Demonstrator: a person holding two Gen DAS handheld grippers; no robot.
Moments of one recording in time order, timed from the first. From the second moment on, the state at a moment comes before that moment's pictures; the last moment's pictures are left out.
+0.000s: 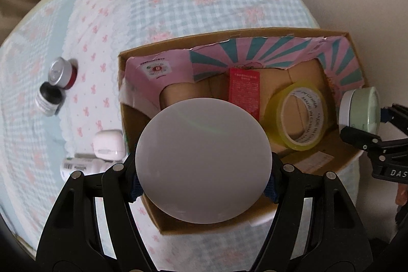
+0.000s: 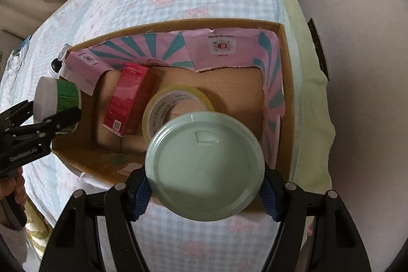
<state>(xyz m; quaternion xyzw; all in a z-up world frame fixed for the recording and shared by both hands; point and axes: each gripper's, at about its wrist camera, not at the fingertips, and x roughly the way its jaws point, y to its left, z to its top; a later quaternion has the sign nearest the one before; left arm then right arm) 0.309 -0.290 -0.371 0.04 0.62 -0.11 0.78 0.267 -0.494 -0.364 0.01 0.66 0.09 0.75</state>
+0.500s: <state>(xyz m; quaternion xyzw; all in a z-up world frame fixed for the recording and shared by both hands) 0.309 -0.276 -0.359 0.07 0.59 -0.09 0.80 0.256 -0.487 -0.348 -0.02 0.58 0.09 0.81</state>
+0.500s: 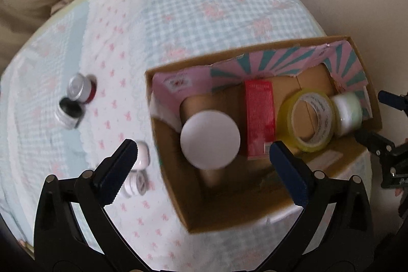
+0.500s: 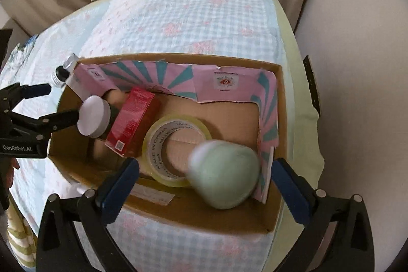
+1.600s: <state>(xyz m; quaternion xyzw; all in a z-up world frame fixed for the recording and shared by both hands) 0.214 -0.177 -0.265 0.00 0.56 -0.06 0.82 0.218 -0.476 -0.275 0.00 0.57 0.06 0.82</state>
